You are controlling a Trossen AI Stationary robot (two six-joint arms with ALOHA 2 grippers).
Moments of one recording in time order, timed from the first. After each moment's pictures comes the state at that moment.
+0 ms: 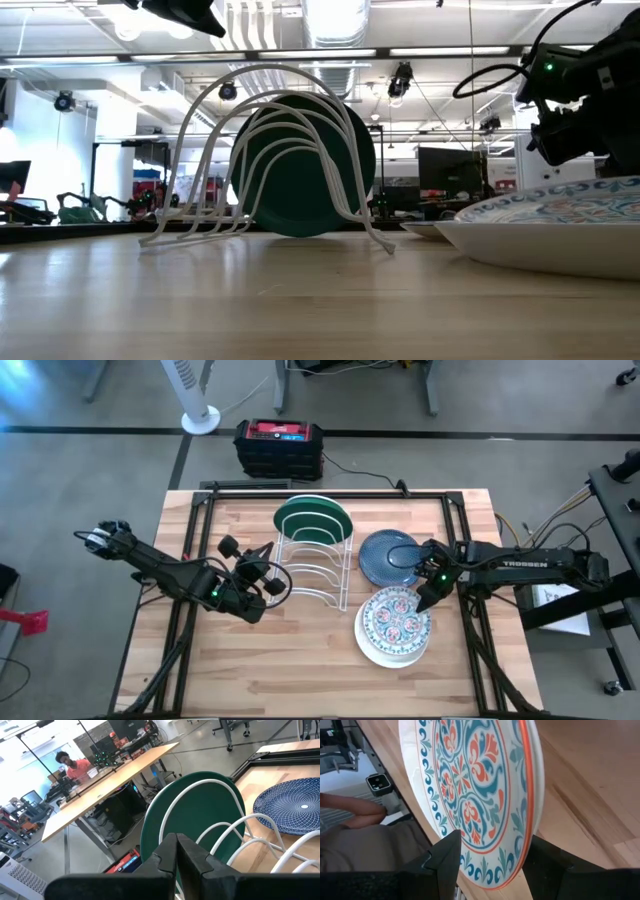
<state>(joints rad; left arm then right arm) -0.42 1.30 1.05 -0.69 -1.34 -0.51 -0.28 0.82 0.31 -0.66 -0.76 0.73</state>
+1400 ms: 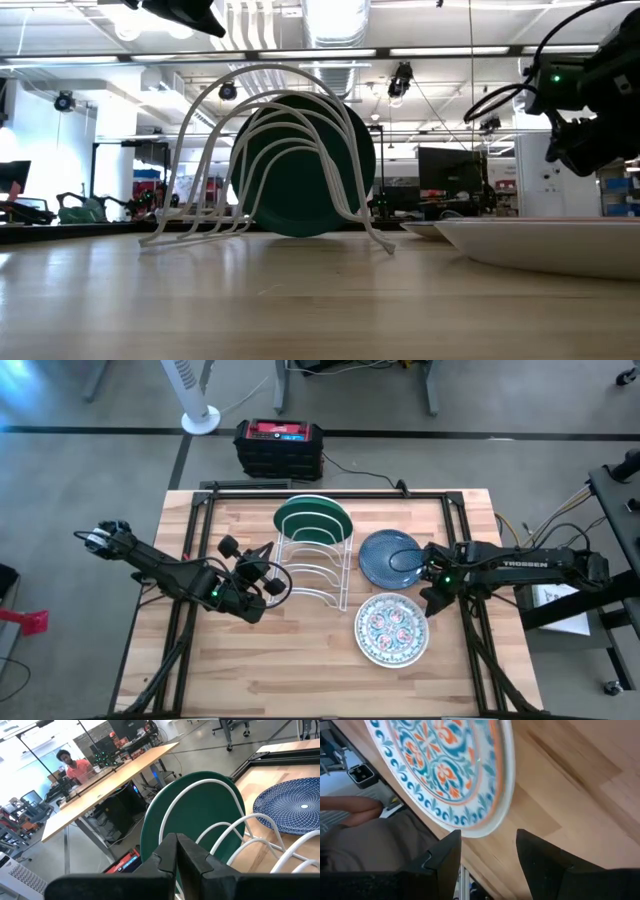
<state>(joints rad) -0.42 1.30 1.05 -0.69 -1.34 -0.51 -0.28 0.82 0.31 -0.82 -0.80 0.76</state>
